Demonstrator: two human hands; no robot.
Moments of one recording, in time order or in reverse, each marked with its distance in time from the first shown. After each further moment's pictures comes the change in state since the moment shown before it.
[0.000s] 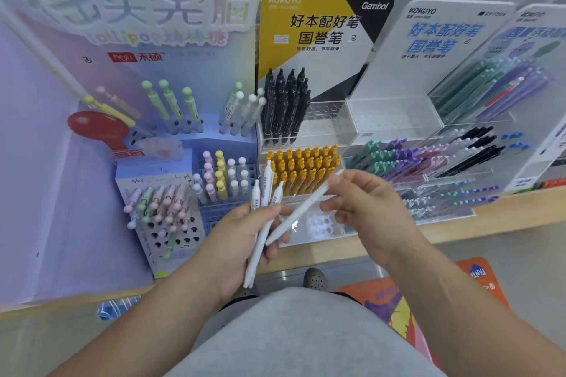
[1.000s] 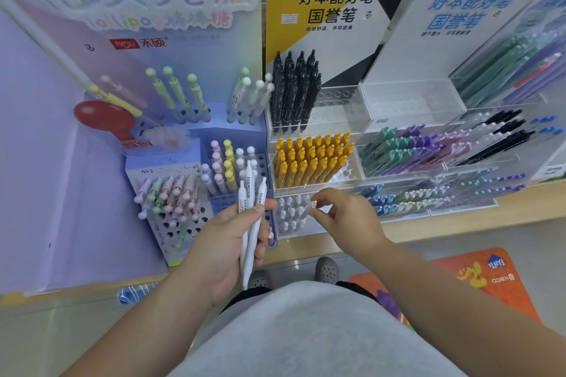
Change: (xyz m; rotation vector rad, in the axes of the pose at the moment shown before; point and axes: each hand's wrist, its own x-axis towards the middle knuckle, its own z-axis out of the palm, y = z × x) left_hand -0.004 -0.017 -0.030 -0.076 0.066 0.019; right_hand 0.043 0.096 -0.008 -1.076 -0.024 -0.360
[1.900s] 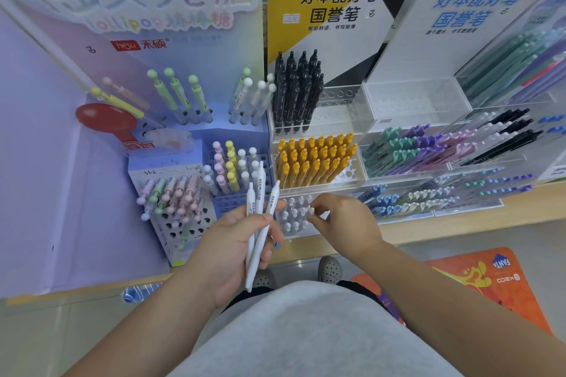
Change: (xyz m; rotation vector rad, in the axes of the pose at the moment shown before) left_hand -0.002 0.002 0.004 0.043 -0.030 -0.003; right_hand 0.004 -0.002 0.010 -0.137 -0.068 0.016
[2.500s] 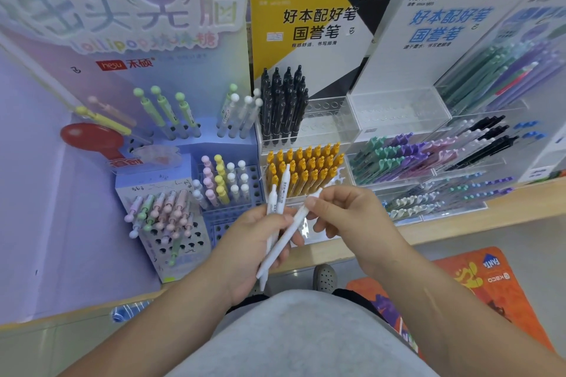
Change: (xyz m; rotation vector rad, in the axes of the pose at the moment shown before) left_hand 0.014 0.012 0.034 0.121 -0.087 -0.009; right_hand -0.023 -0.052 -0.083 1.036 -0.052 0.282
